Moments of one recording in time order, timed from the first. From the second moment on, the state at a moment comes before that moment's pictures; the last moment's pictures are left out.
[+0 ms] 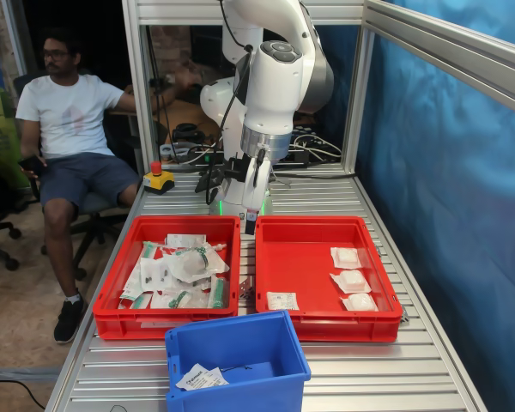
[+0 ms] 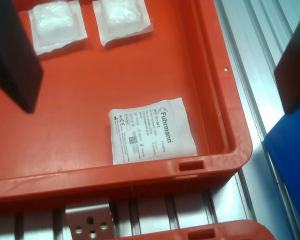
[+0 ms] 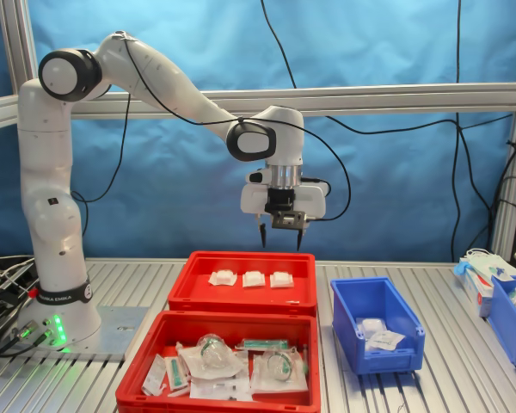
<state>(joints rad) 0.64 0.10 -0.57 -2.08 -0.12 2.14 2.66</state>
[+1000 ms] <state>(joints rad) 0.65 0.10 -0.56 -2.08 -0.12 2.14 2.66</state>
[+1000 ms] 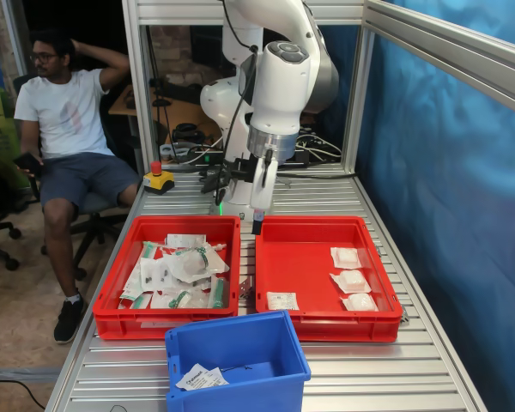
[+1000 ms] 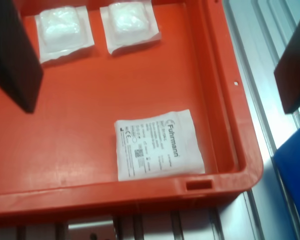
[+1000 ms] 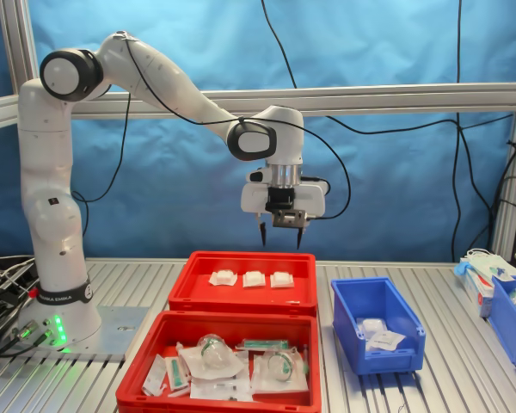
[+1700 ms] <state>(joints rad) 0.73 0.10 -0.47 -2.19 -0.11 2.26 2.66</state>
